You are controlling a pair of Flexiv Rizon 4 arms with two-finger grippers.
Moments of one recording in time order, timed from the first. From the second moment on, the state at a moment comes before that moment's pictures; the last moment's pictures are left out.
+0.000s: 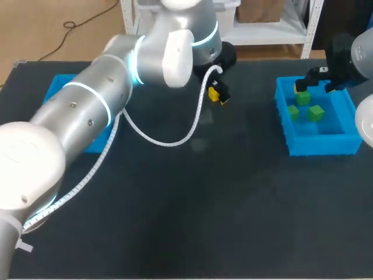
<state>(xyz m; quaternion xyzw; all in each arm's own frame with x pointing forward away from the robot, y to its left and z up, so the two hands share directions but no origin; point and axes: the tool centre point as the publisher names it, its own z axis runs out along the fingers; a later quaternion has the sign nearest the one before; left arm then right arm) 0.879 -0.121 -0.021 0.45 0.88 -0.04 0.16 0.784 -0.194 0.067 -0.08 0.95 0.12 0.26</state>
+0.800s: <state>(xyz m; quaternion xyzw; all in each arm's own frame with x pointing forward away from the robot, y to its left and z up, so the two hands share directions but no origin) 0.946 0.040 0.076 0.22 0.95 0.10 0.19 0.784 -0.194 0.067 -0.08 0.95 0.12 0.26</state>
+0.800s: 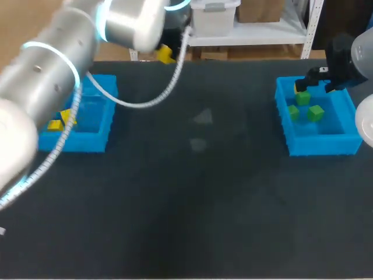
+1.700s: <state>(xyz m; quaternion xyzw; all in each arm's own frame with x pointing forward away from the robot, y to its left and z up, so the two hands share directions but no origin) 0.839 0.214 0.073 0.01 0.99 0.10 -0.01 0.784 -0.194 0.067 -0.08 0.95 0.12 0.26</state>
